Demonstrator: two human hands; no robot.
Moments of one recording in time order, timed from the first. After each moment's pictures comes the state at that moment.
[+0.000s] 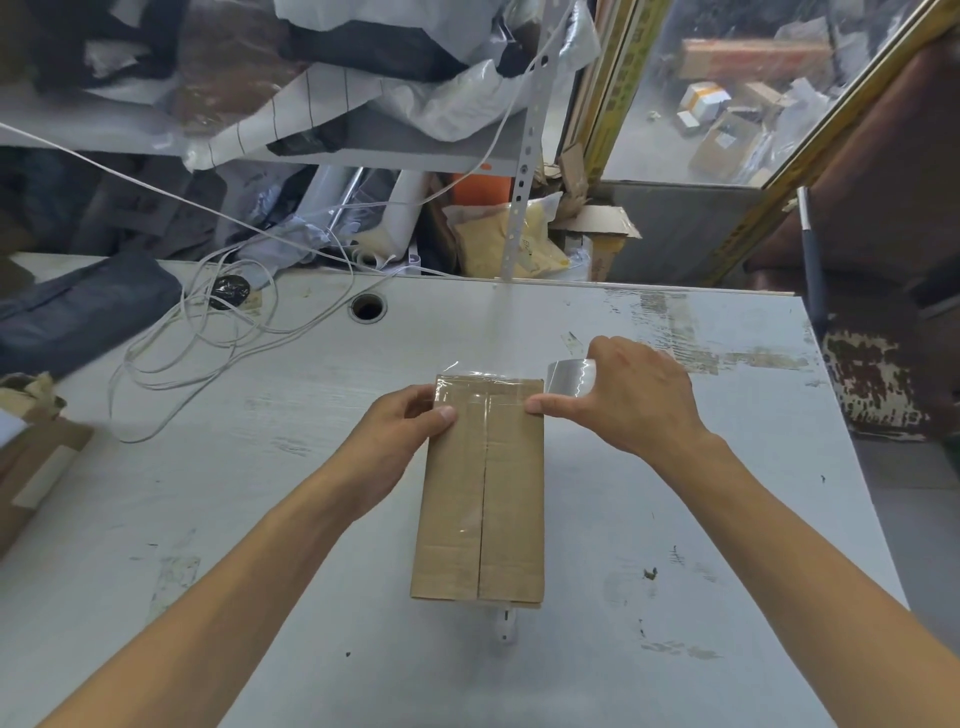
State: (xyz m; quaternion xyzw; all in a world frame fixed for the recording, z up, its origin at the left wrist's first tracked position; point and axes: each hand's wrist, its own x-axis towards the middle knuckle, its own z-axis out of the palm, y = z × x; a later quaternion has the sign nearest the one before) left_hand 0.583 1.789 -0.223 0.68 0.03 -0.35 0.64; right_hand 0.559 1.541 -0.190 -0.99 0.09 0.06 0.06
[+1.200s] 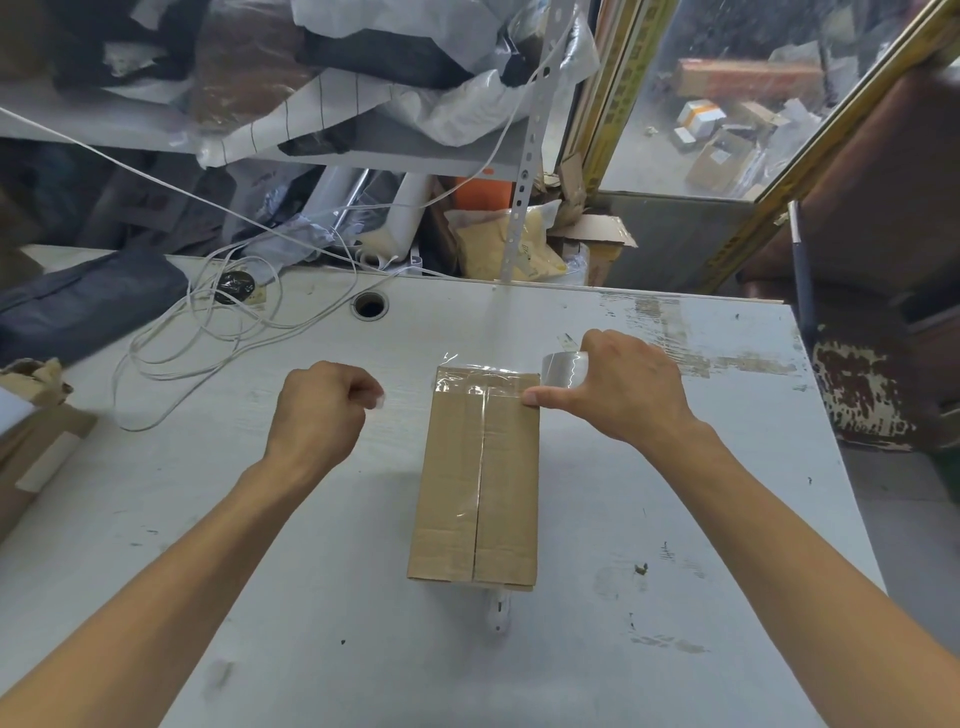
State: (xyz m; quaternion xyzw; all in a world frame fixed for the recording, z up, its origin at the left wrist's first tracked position) left_hand 0.595 1.827 -0.203 0.94 0.02 -0.13 0.31; right_hand 0.561 1.544 -0.186 -0.99 0.09 0.07 0.05
